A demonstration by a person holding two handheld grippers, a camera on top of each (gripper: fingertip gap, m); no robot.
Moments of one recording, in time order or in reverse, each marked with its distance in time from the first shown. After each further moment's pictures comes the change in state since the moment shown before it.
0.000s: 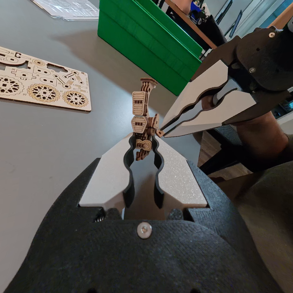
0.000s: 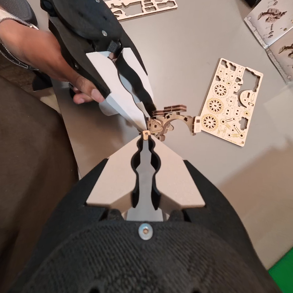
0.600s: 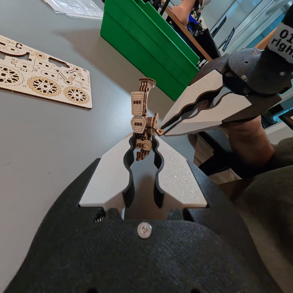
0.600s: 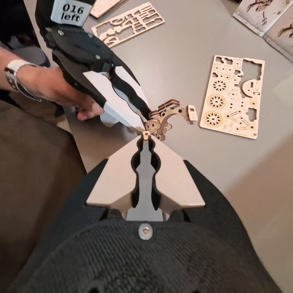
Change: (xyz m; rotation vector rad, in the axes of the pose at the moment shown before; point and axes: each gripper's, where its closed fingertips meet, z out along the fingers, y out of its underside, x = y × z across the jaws) left arm -0.002 -0.002 -0.002 0.026 0.025 -0.081; right arm 0.003 -0.007 -0.001 0.084 -0.030 0.176
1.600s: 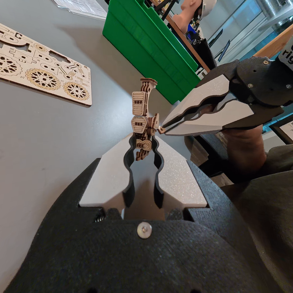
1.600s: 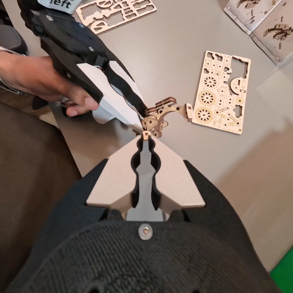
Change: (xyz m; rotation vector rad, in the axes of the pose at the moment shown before) left arm -0.001 0.001 0.001 0.020 0.013 -0.066; right arm 0.004 0.003 -0.003 -0.059 0.088 -0.041
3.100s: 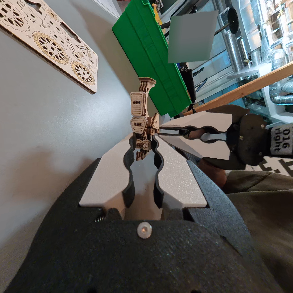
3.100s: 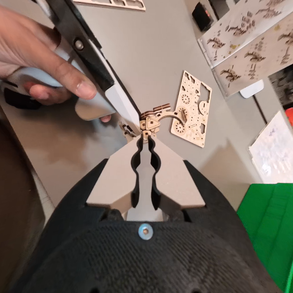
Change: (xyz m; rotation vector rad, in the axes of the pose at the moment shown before) left arm -0.006 -0.002 -0.003 0.061 0.081 -0.297; right arm 0.006 -0.008 0.011 -0.023 0.285 -0.313
